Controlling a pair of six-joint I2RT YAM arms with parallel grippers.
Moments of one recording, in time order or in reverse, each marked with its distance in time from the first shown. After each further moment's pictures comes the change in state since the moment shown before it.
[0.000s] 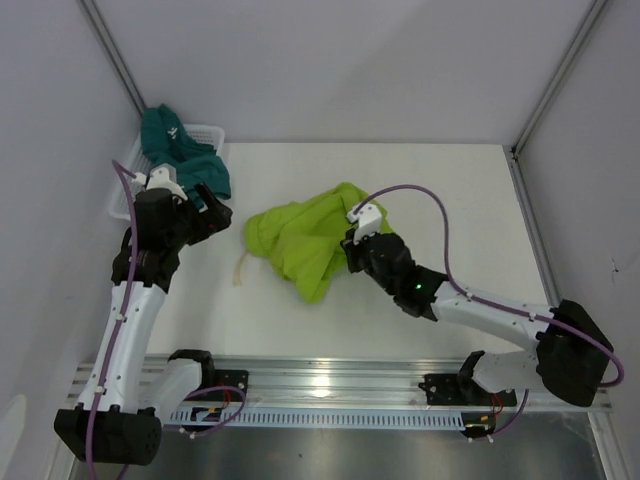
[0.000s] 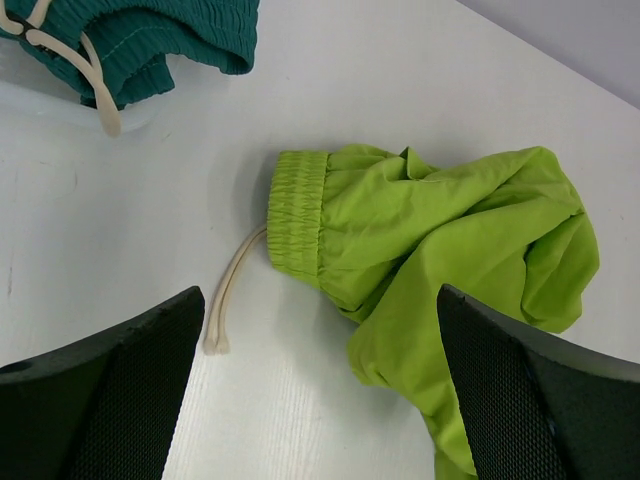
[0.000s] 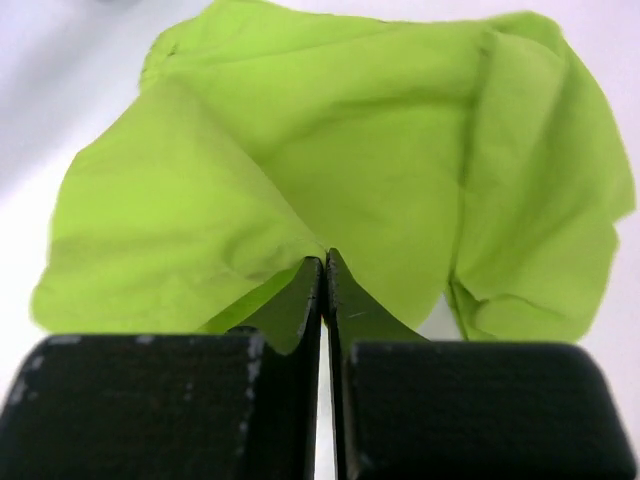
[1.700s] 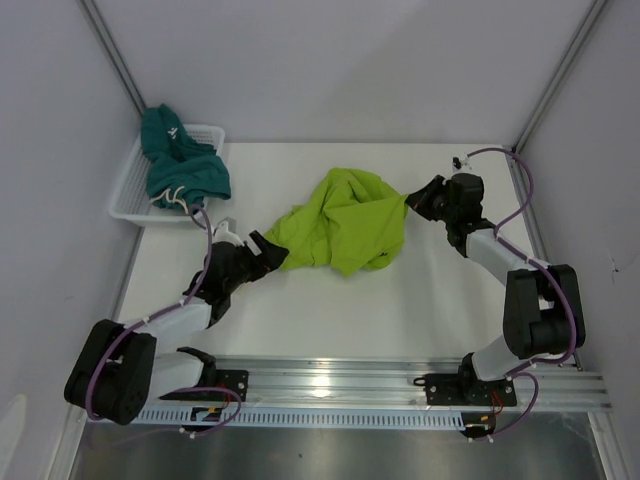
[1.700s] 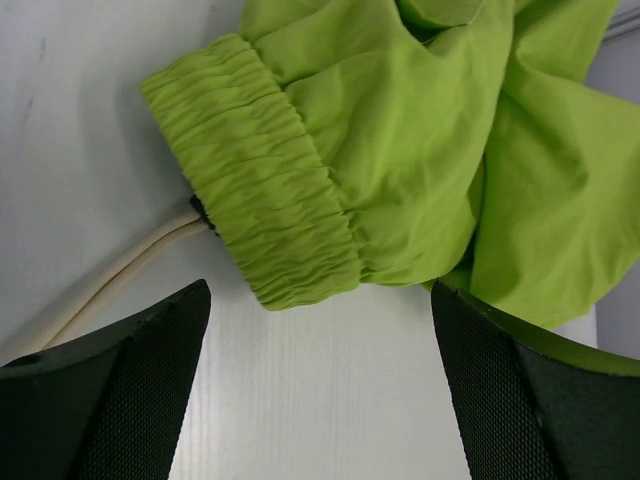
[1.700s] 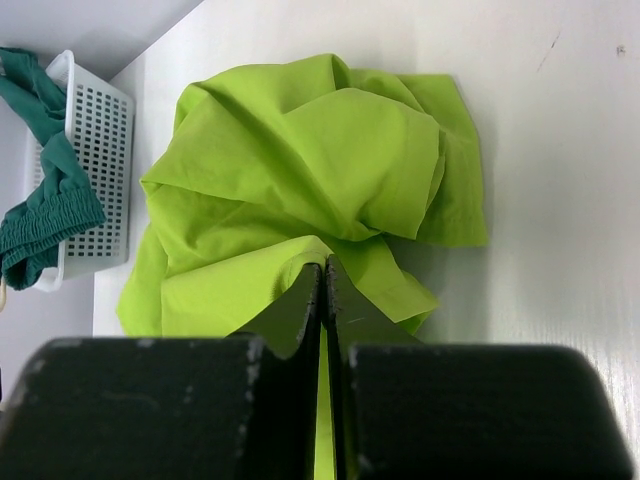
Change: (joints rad) left arm -0.284 0.231 -0.687 0.963 0.052 -0.328; right arm -0.821 0.237 0.135 -0.007 -0.603 0.576
